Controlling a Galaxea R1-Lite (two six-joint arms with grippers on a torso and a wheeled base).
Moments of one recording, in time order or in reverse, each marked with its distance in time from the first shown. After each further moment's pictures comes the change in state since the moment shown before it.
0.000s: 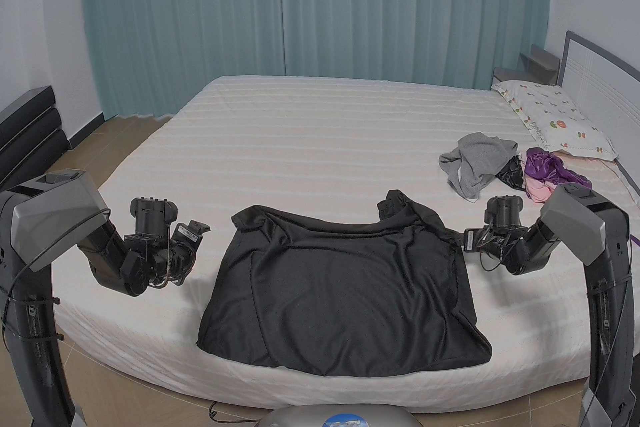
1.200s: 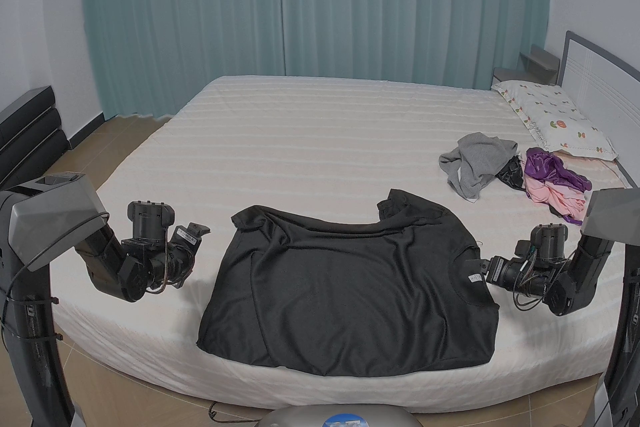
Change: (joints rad) left arm 0.000 -0.007 0.046 -0.051 -0.021 0.005; right arm -0.056 -0.277 0.694 -0.366 0.440 0.344
